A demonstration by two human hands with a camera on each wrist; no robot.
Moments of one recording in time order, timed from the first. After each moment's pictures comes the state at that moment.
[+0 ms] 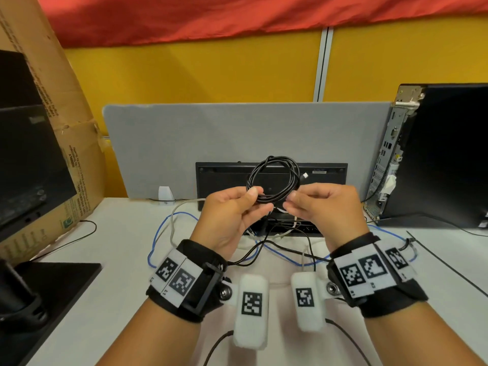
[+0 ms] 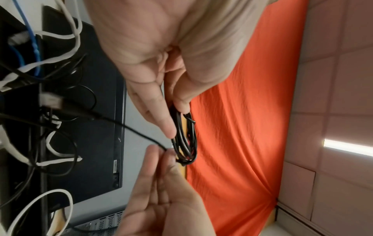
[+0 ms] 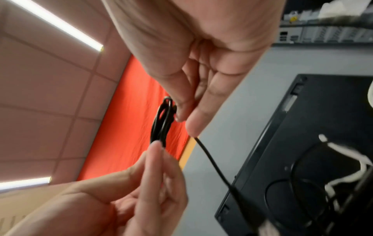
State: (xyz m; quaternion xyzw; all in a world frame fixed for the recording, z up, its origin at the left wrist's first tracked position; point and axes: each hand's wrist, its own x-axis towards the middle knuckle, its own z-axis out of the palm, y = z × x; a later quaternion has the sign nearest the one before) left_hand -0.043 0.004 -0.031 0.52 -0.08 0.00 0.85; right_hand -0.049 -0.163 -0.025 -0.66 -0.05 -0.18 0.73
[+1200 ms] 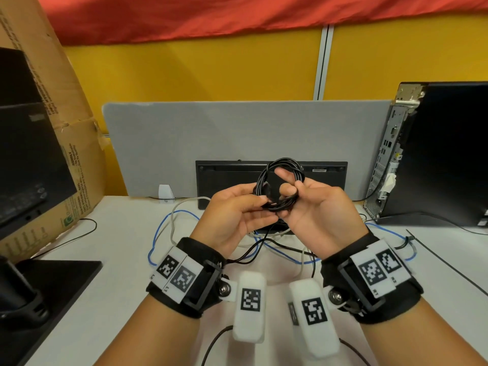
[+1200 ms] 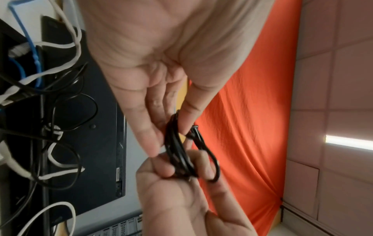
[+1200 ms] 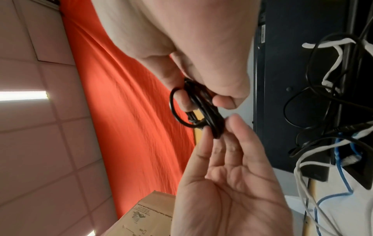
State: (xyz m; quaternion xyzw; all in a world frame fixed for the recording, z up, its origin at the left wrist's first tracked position) left_hand -0.043 0.009 -0.029 0.53 -0.12 -0.08 0.84; right_hand -0.061 -0.146 -0.011 -0.42 -0.10 0.05 0.90
